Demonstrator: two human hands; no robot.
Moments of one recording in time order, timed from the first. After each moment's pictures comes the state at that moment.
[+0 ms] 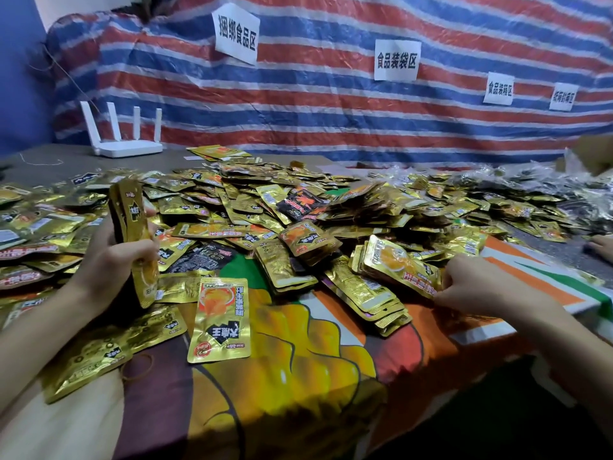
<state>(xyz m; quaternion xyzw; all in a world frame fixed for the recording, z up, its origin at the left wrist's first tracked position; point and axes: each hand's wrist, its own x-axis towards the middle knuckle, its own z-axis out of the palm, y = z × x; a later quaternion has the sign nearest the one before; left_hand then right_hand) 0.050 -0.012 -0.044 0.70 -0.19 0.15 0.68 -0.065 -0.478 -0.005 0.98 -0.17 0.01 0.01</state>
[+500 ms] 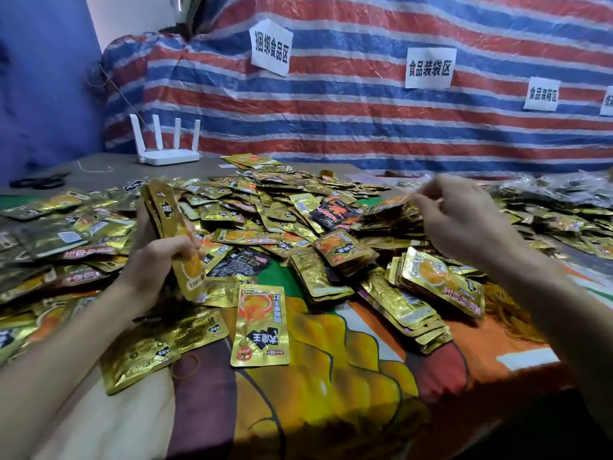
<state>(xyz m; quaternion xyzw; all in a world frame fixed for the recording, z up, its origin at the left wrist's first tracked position) 0.052 -0.022 -0.039 0.67 -0.17 0.13 0.71 -0.044 -0.376 0.064 0.94 -0.01 0.28 -0.18</state>
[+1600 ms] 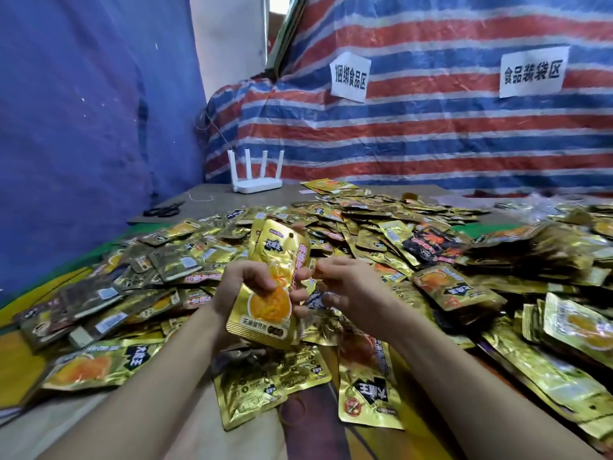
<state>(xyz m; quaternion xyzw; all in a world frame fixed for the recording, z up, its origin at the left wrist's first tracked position) 0.047 -0.001 -0.025 0.43 -0.20 -0.29 0.83 0.058 -0.185 -0.023 0.65 0.16 -0.12 -0.74</state>
